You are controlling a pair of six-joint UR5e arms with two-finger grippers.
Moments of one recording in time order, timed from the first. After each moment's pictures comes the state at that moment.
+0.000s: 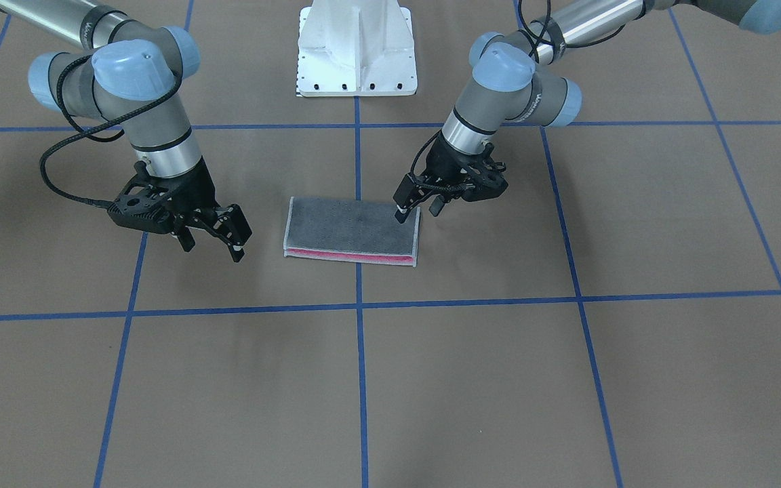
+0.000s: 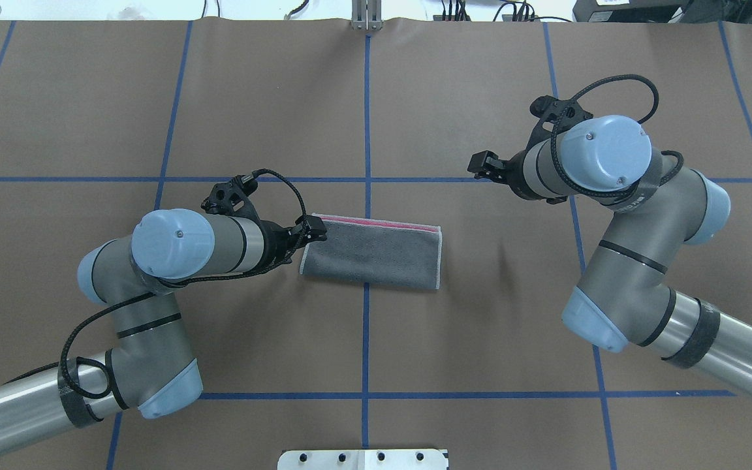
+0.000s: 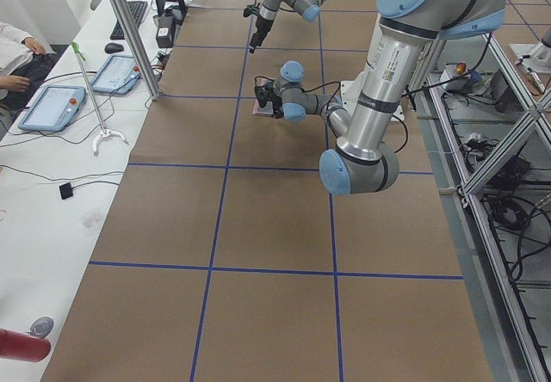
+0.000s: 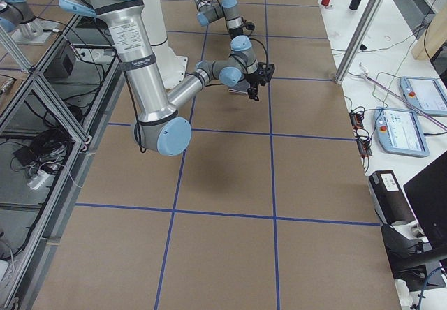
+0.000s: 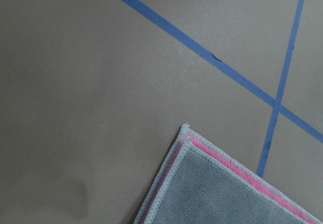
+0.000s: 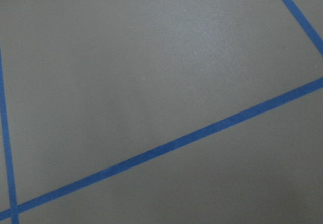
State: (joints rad) left arm -0.47 -2.05 -1.60 -2.26 -1.69 -1.80; right arm 0.68 -1.18 1.76 -1.26 1.72 1.48
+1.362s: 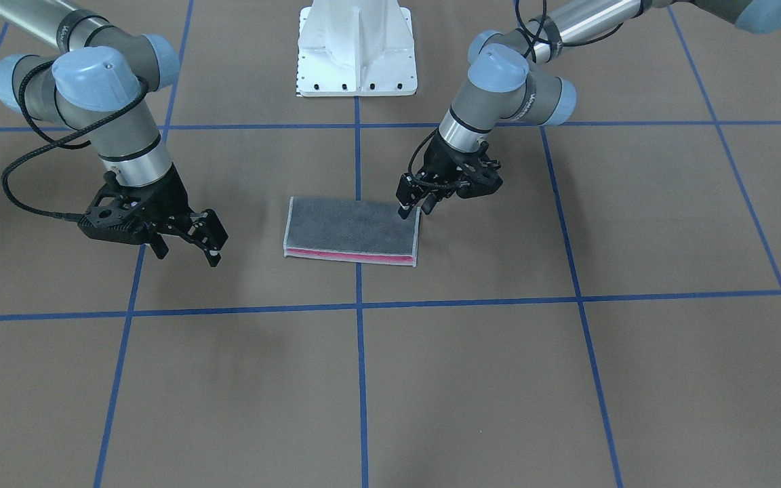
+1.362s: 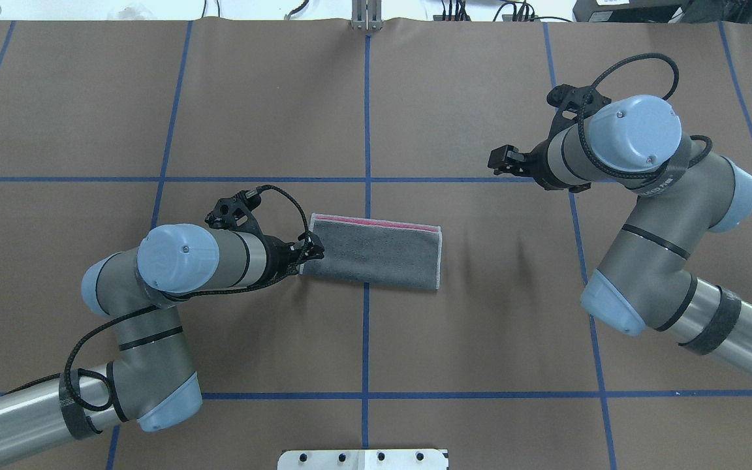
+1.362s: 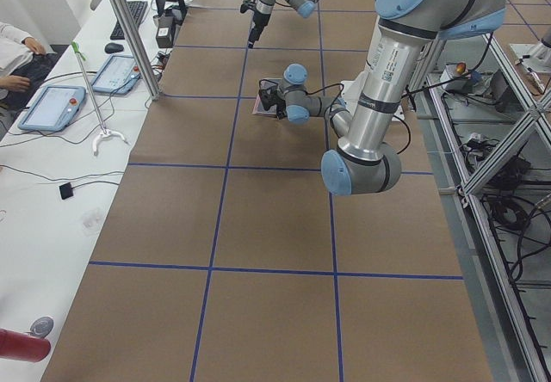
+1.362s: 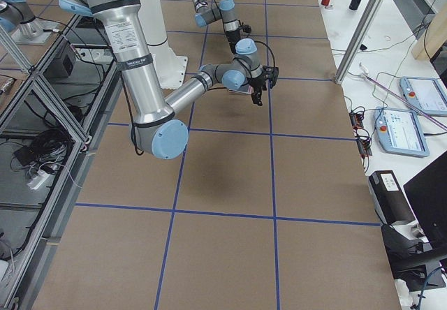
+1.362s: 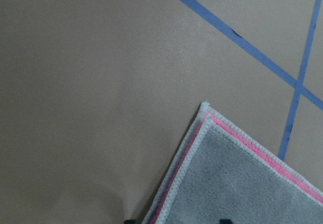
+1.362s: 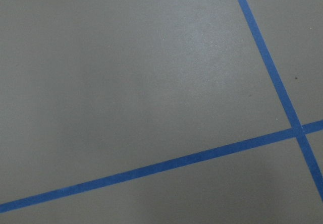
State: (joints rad) left arm -0.44 -2.04 -1.60 -2.26 -1.69 -1.79; right arm 0.72 -1.21 1.76 -1.26 1.78 1.37
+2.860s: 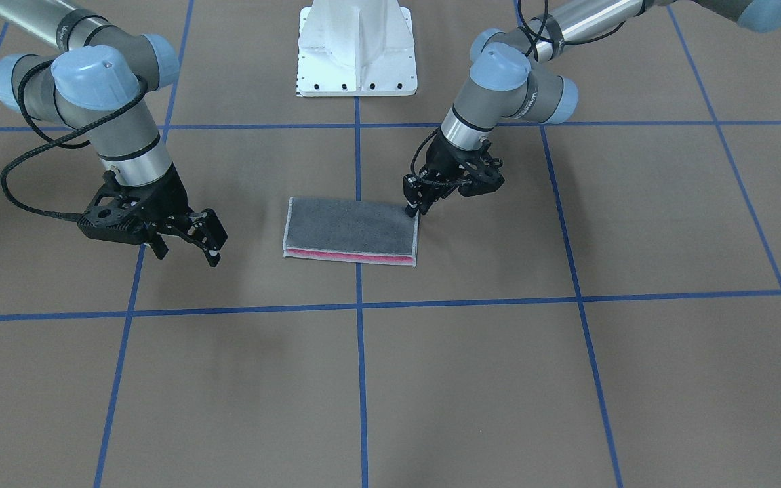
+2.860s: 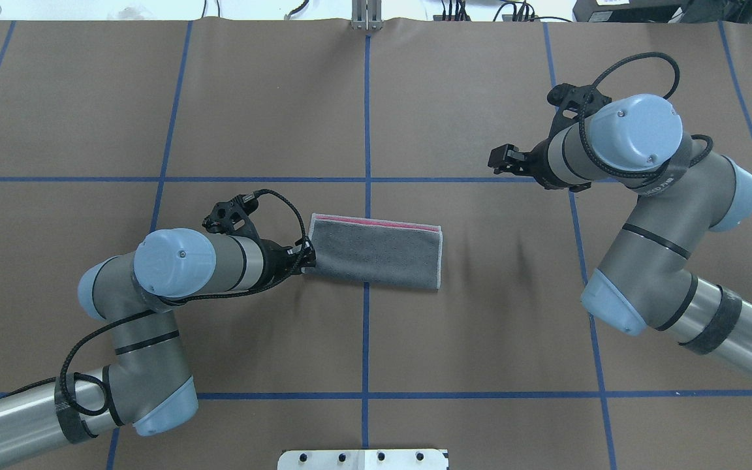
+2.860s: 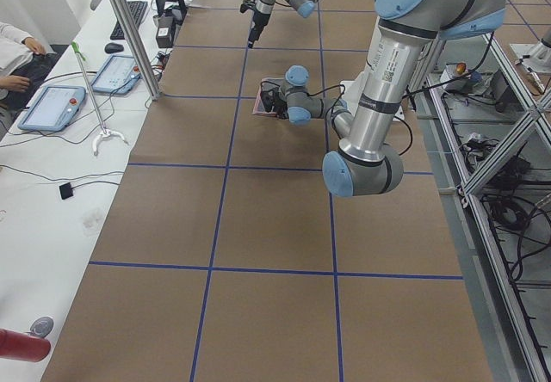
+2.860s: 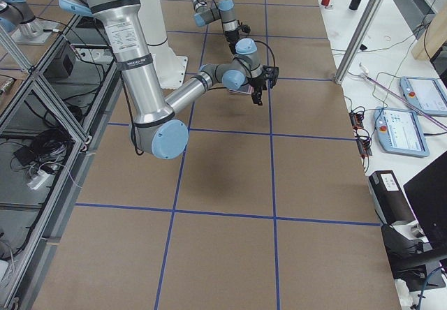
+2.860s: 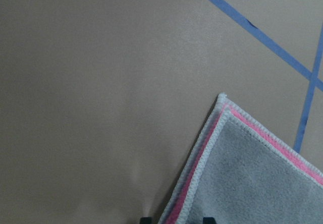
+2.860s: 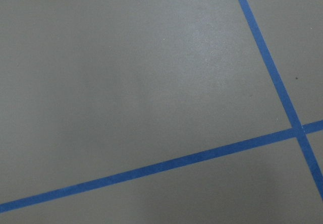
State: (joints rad) left arm -0.44 -2.02 -1.61 -2.26 -1.69 -1.79; right arm 0.73 -1.20 1.76 -1.26 1.78 1.36
